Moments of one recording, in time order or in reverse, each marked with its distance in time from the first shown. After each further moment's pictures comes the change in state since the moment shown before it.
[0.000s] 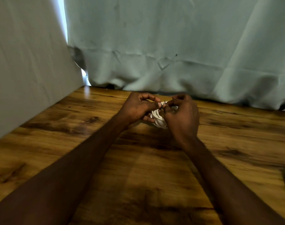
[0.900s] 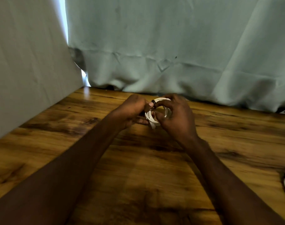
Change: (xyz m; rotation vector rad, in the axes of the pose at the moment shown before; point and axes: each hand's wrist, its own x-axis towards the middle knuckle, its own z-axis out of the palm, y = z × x) left_hand 0.003 0.011 -0.005 0.028 0.010 -0.211; right_hand 0.005 0.004 -0.005 0.004 -0.237 -0.311
